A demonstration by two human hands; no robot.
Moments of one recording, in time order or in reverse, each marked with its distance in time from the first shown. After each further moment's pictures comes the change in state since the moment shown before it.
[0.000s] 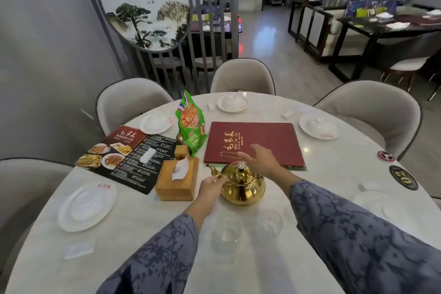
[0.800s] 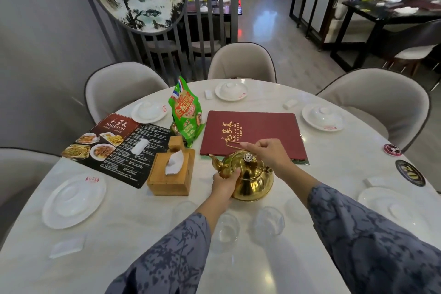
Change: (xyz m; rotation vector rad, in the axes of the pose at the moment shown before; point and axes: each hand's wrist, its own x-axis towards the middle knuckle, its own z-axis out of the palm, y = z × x) left_hand 0.012 0.006 0.044 -0.189 -0.024 -0.139; right_hand -0.004 0.005 -0.012 0.576 0.076 0.032
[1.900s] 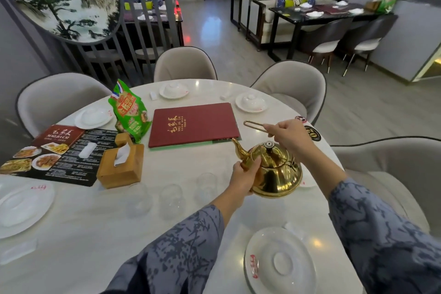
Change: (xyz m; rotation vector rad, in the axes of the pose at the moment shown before) left_hand -0.196 -0.058 0.147 0.204 -0.400 0.131; right_hand -0.203 -0.030 -0.199 -0.129 0.339 0.125
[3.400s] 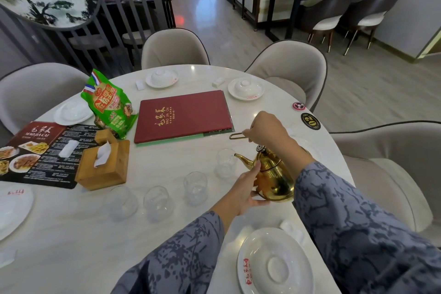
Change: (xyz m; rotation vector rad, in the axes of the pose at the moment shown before) left_hand 0.046 -0.024 0.034 -0.223 -0.187 -0.295; right_hand 0.069 0.022 0.045 -0.552 -0.108 -0.002
